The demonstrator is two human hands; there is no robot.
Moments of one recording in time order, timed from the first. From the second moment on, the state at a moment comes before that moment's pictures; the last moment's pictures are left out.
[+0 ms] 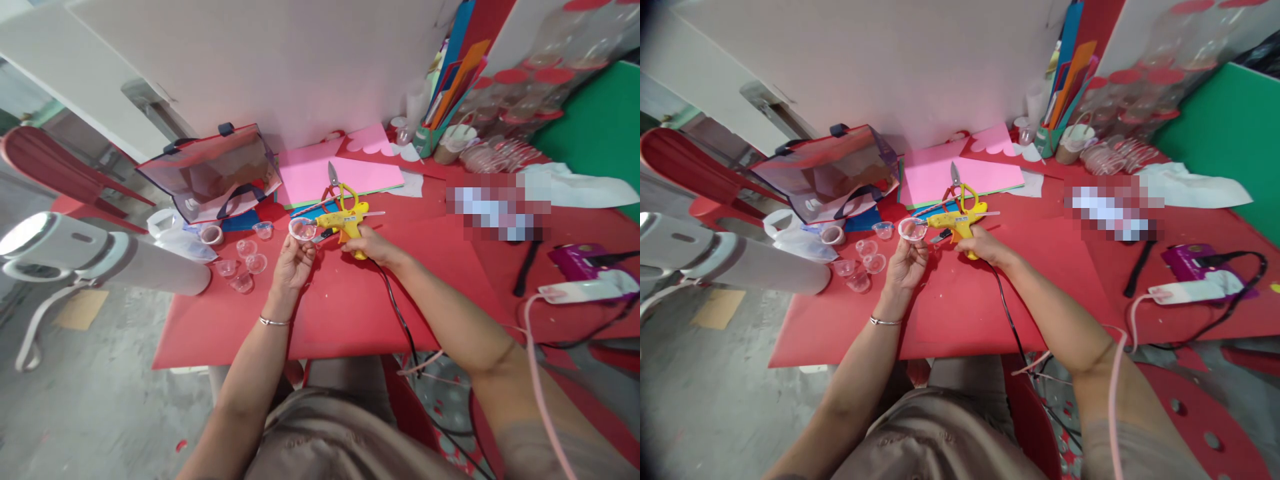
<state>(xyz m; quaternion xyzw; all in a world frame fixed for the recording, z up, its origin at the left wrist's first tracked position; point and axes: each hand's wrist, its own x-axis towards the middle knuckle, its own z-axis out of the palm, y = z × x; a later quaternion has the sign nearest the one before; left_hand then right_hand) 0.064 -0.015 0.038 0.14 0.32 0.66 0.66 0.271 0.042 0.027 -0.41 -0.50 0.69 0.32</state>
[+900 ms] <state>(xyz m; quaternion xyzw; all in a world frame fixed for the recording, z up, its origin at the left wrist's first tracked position) 0.063 -0.015 0.033 0.15 0.31 0.67 0.66 0.271 0.040 0.031 -0.43 -0.51 0.67 0.32</state>
